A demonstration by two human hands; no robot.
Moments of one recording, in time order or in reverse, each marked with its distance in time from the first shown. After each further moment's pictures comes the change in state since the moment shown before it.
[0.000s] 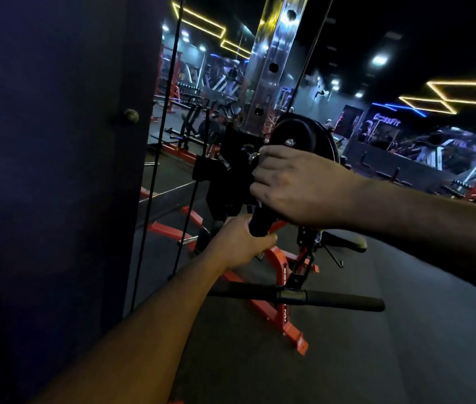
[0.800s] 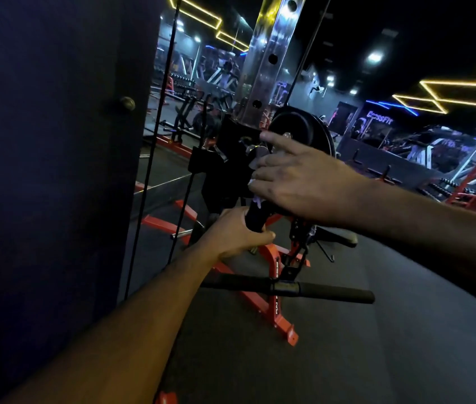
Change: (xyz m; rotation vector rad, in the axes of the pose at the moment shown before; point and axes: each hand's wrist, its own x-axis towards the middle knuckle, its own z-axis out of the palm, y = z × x) left_hand 0.001 -0.003 -0.004 0.000 -0.057 0.016; right_hand -0.010 -0.002 0.008 -0.011 0.004 -0.001
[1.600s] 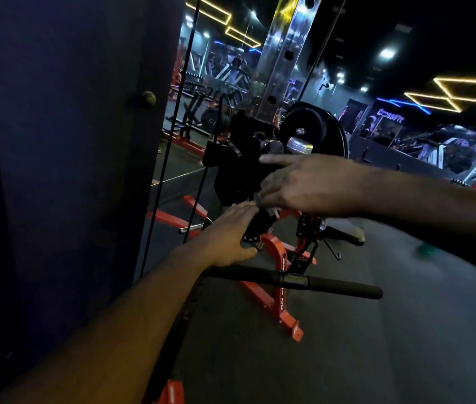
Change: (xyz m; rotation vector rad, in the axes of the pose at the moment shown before) left_hand -0.023 -0.035 -0.015 0.493 -0.095 0.177; right_hand 0.010 -0.004 -0.009 0.046 -0.273 -0.235
